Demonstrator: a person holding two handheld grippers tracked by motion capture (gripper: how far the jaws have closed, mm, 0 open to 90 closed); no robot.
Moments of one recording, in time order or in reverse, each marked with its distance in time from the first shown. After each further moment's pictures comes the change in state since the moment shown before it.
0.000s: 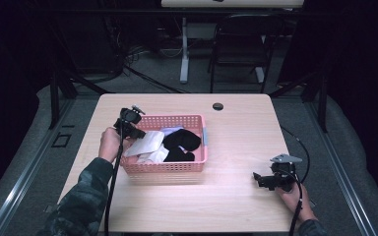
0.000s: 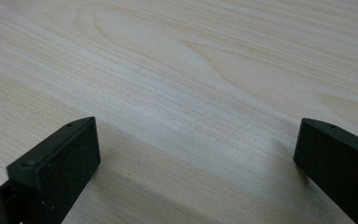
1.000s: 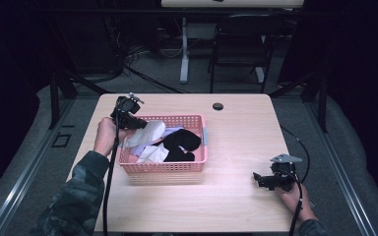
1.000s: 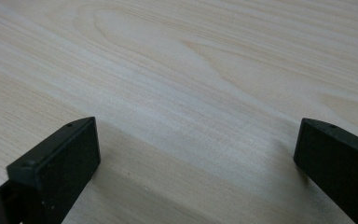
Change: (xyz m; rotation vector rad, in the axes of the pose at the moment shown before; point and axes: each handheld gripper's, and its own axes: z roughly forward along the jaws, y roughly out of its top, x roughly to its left) left arm -0.010 0.020 -0.048 -0.089 -0.027 0.057; right arm 0.000 0.000 0.000 0.002 0.003 -0.002
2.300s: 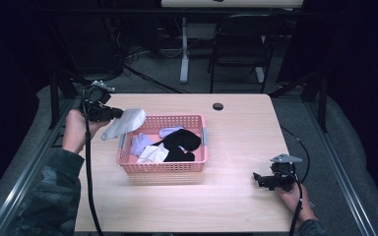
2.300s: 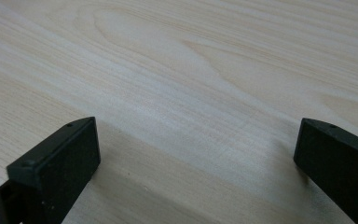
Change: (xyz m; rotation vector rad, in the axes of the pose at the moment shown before) left arm 0.034 -0.021 -0.077 -0.093 0.075 -0.058; right arm 0.000 0.000 0.000 0.000 0.001 0.000
